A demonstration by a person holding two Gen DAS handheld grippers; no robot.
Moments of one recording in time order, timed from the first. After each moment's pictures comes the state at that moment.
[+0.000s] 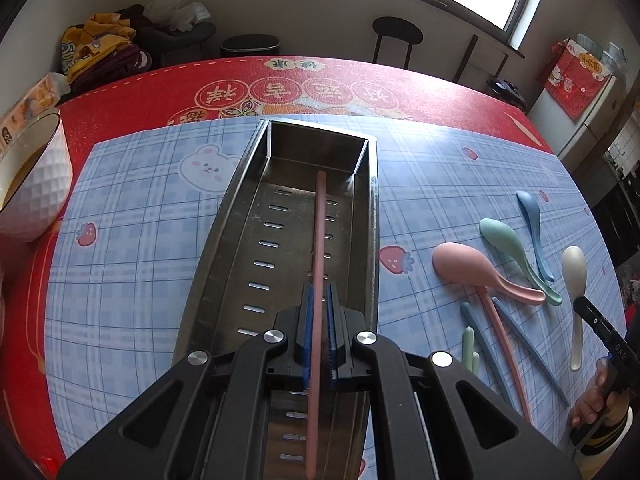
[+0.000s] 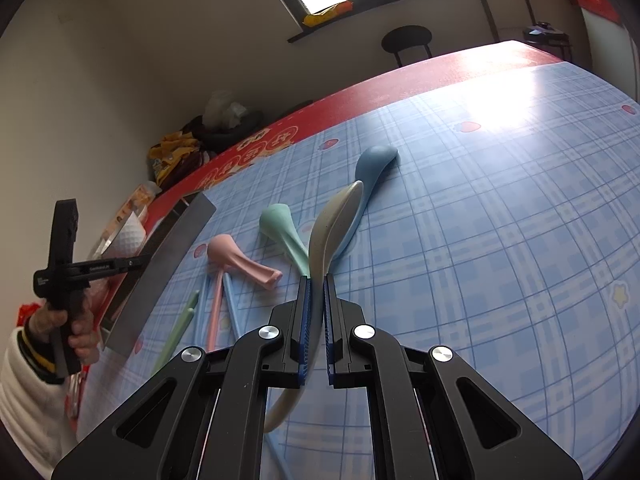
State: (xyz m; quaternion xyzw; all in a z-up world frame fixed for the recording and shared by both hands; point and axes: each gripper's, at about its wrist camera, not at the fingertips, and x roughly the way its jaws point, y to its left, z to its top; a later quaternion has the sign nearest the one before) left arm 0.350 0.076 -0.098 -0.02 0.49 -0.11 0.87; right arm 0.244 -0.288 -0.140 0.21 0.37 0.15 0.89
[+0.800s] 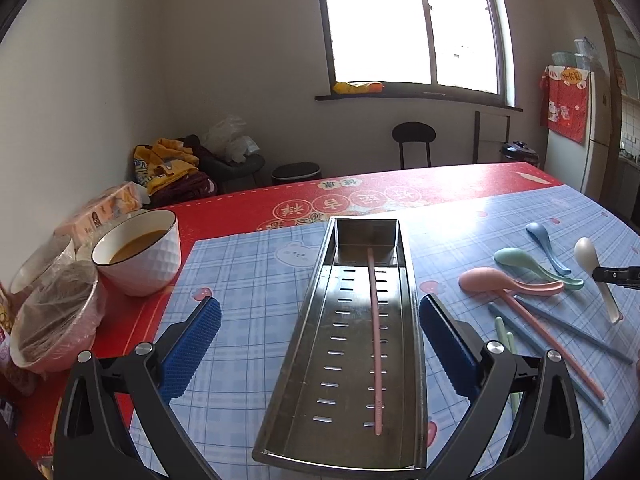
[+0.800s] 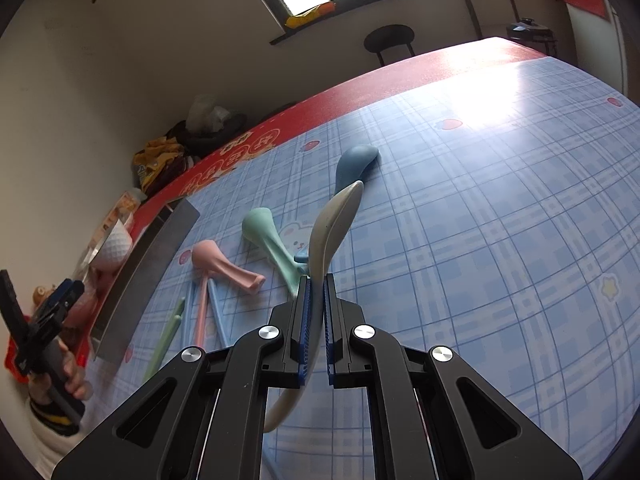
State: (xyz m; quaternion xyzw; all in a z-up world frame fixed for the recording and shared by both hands) left arm 0.238 0.101 -0.064 0.06 0.25 -0.03 0.97; right arm 0.247 -0.289 -0.143 0.21 0.38 0.11 0.89
